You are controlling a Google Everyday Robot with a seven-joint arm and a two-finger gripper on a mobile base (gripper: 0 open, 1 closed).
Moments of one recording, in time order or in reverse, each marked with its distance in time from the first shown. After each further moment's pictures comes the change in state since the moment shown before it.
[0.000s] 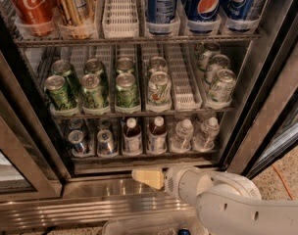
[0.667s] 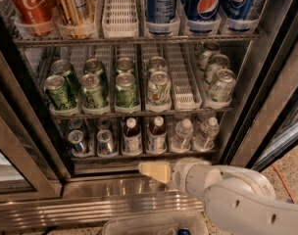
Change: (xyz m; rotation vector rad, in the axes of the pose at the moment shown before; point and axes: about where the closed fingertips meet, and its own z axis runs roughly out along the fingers) arm -0.023 -0.011 -0.029 0.068 0.000 0.003
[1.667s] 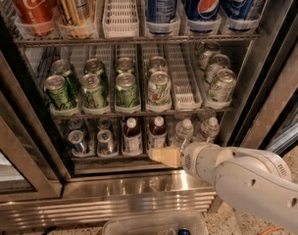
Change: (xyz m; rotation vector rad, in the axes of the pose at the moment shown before) arm -0.040 -0.023 -0.019 0.062 0.003 -0.027
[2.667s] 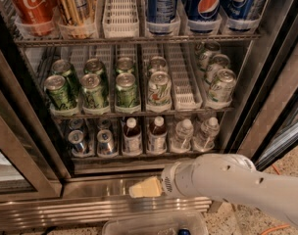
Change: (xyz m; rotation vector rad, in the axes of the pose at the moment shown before) arm 0.094 0.055 0.030 -0.185 0.336 -0.149
